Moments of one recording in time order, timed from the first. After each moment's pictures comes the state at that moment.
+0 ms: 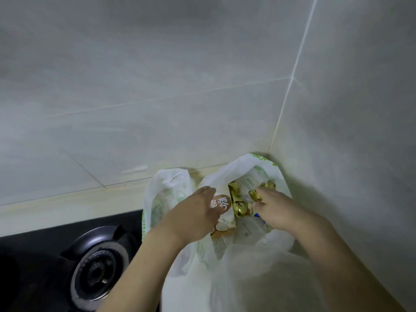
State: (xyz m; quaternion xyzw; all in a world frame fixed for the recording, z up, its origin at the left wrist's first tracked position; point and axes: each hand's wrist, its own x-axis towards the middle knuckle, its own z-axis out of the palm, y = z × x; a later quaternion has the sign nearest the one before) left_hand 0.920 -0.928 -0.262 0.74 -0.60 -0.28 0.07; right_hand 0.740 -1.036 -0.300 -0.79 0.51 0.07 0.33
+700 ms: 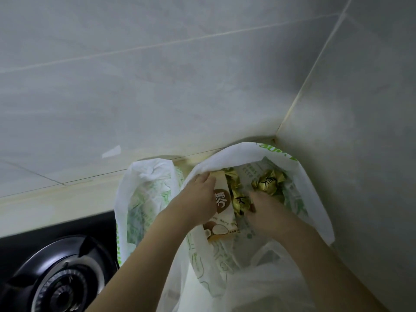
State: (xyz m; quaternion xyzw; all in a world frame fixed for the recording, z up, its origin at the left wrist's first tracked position) left_hand 0.955 -1.028 -0.373 0.73 -0.60 -0.33 0.00; right_hand 0.776 -1.073 -0.407 -0.76 0.53 0.10 0.36
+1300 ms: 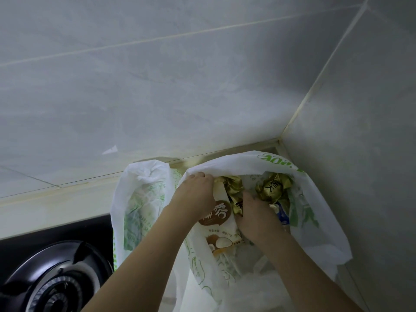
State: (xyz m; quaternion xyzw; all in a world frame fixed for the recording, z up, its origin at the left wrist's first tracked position) left_hand 0.966 -1.051 -0.400 0.75 -0.62 -0.25 -0.03; right_hand 0.803 -1.069 -0.442 -0.77 0.56 0.07 0.29
